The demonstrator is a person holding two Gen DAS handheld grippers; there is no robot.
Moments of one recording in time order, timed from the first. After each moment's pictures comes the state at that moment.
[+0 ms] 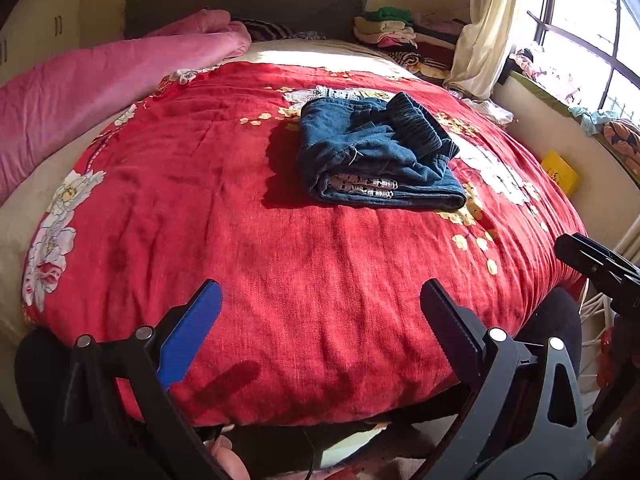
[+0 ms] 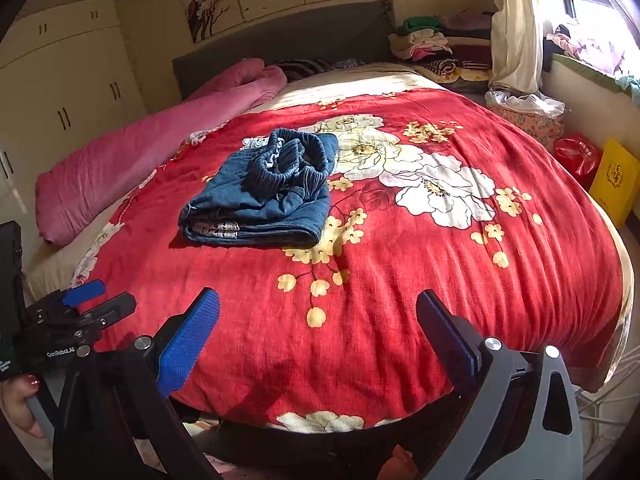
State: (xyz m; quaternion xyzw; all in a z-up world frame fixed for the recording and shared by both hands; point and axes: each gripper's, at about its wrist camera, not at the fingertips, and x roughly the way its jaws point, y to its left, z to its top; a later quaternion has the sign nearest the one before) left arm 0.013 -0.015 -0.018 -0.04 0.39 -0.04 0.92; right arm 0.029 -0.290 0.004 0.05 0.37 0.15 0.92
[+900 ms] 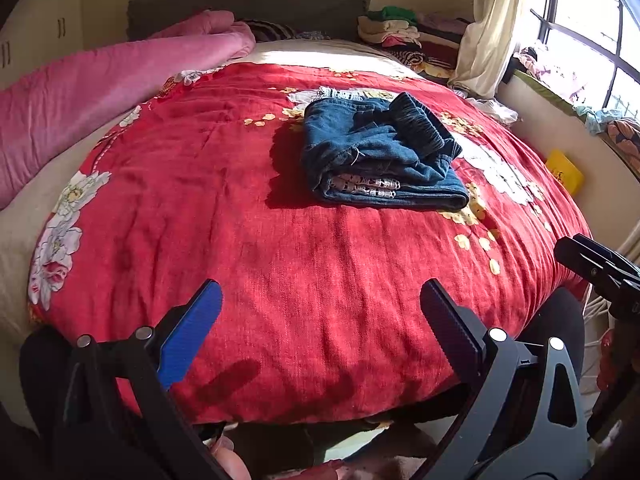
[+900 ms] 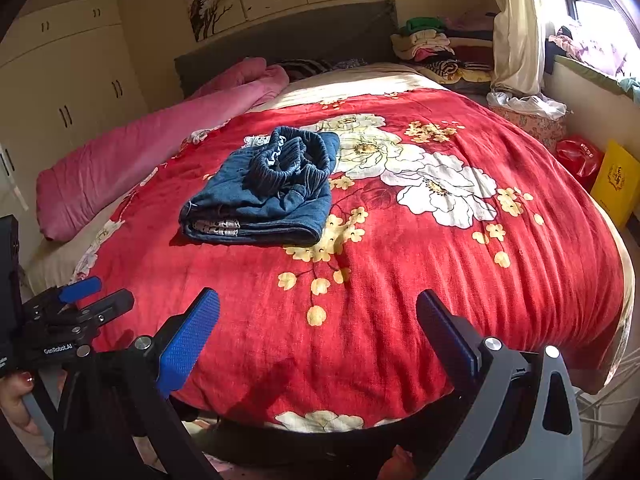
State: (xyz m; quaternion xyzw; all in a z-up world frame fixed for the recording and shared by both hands) left arm 0.012 -0.016 -0.016 -0.04 0.39 -0.03 0.92; right arm 0.029 -0.289 0.002 0.04 0.36 0.16 0.92
